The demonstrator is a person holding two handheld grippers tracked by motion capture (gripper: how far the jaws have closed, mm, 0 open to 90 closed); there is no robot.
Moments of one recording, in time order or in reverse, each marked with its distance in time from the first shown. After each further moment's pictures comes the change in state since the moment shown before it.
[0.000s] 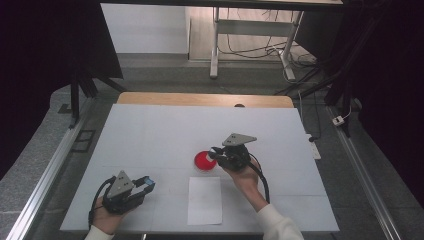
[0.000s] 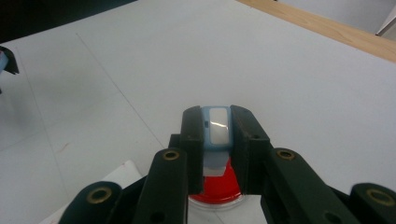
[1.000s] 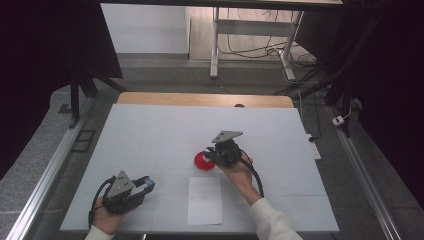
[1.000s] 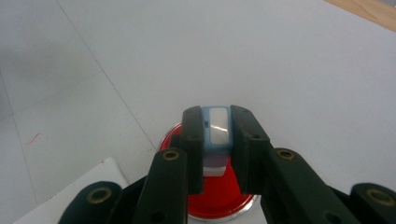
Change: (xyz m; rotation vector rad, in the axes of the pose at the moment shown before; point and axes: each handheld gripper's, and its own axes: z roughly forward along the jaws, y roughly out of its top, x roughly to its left) left arm 0.000 0.000 0.000 0.002 0.000 0.000; right arm -0.003 0.005 0.031 0.124 0.003 -0.031
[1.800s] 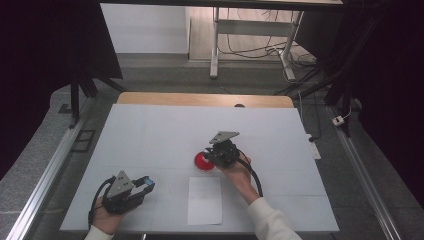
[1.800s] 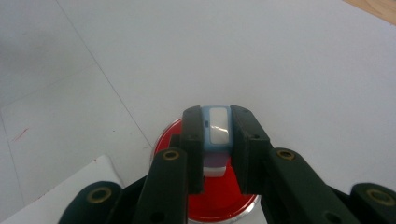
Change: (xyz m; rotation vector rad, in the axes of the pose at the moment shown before) left arm 0.000 0.000 -0.001 0.000 0.001 -0.001; right arm 0.001 -0.001 0.008 0.022 -0.006 -0.016
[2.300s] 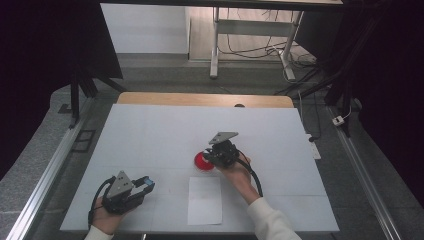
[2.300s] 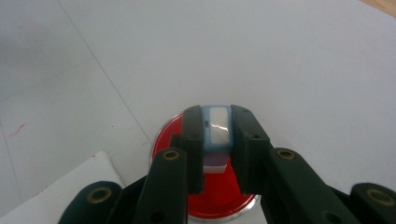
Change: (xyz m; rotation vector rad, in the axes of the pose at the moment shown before) left arm 0.000 0.000 0.000 0.001 0.001 0.001; right arm 0.001 -0.001 0.002 0.025 -0.009 -0.005
